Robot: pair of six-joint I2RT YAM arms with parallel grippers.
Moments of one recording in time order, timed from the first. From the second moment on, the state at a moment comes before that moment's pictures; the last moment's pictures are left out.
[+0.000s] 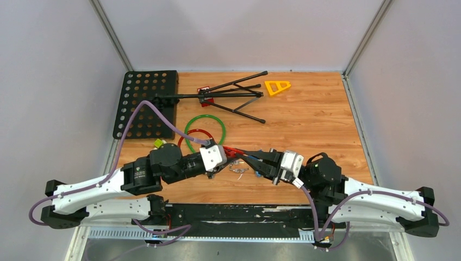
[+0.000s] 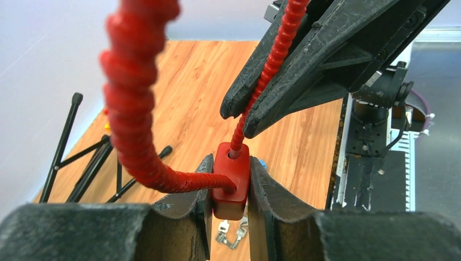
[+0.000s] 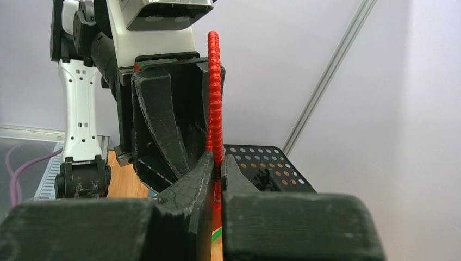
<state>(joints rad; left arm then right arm) -1.33 0.81 0.99 -0.22 -0.12 0.24 1.33 0.76 0.69 0.46 -0.02 -0.38</state>
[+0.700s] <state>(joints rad) -1.33 0.77 0.96 -0.27 -0.23 0.23 1.36 0.90 0.70 0.55 0.08 -0.38</state>
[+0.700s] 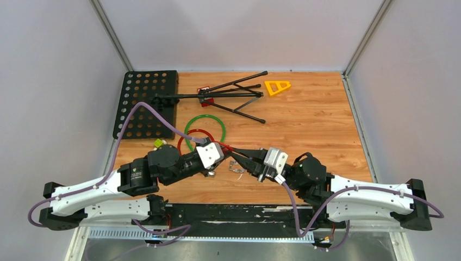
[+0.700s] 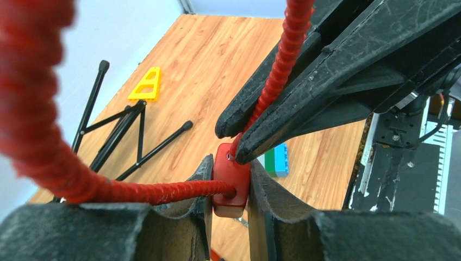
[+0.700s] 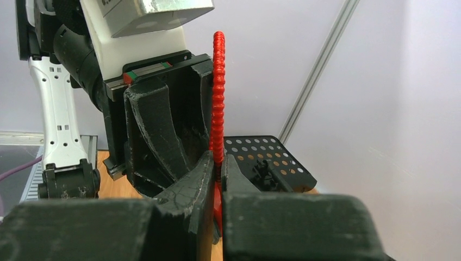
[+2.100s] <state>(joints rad) -1.33 0.58 0.87 0.47 -0.41 -0.03 1.25 0.78 0.79 0.32 -0.07 -0.39</state>
